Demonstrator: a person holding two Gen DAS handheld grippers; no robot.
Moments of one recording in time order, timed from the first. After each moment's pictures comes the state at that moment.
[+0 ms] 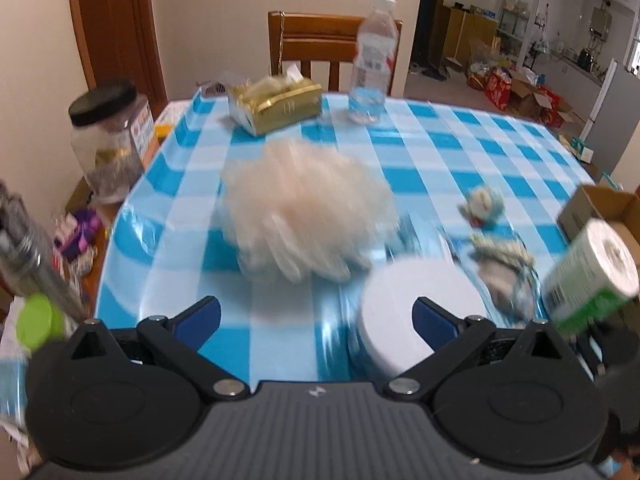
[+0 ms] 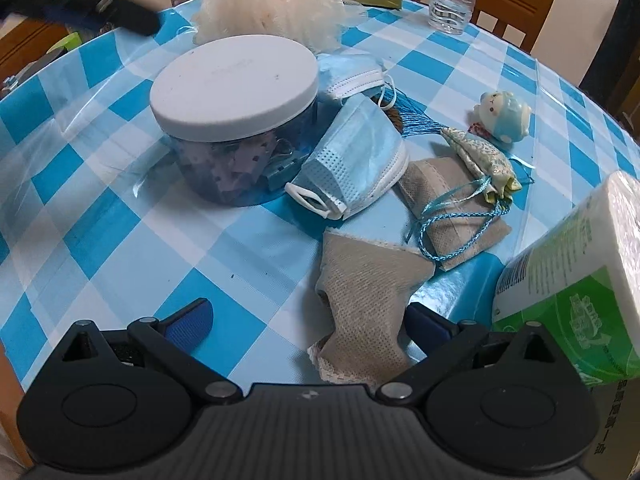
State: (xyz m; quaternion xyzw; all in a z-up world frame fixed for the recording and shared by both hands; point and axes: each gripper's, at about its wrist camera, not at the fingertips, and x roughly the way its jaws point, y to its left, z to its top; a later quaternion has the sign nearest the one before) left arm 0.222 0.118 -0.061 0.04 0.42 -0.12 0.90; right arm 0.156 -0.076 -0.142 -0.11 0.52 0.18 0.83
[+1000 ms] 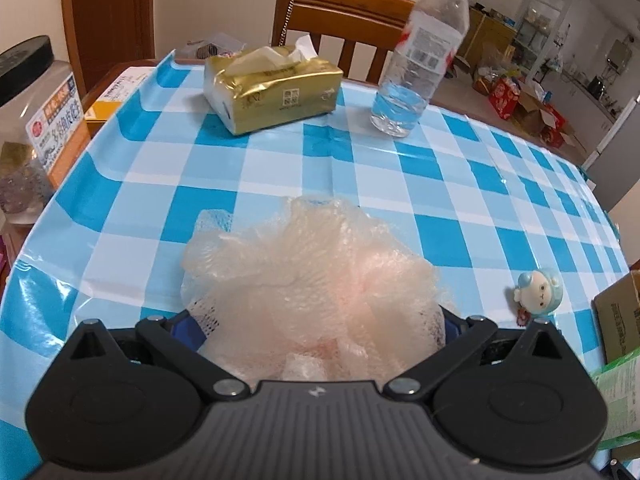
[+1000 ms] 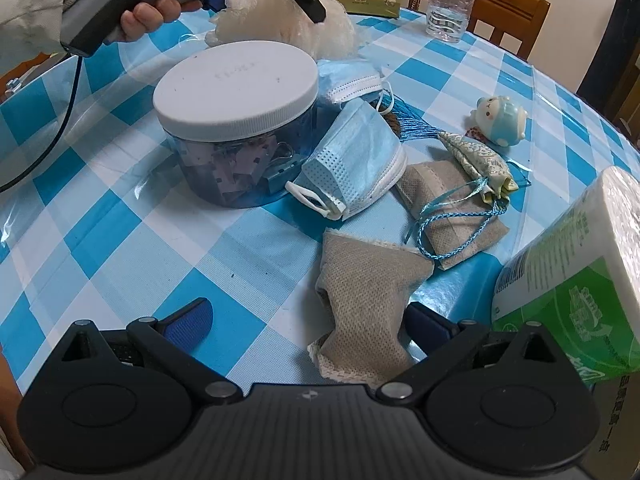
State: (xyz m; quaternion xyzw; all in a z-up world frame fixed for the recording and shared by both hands) left arm 0.367 0.102 -0.118 -0.03 0.47 -0.13 0.87; right arm 0.150 -0.078 -0.142 -0.11 0.50 0.18 0.84
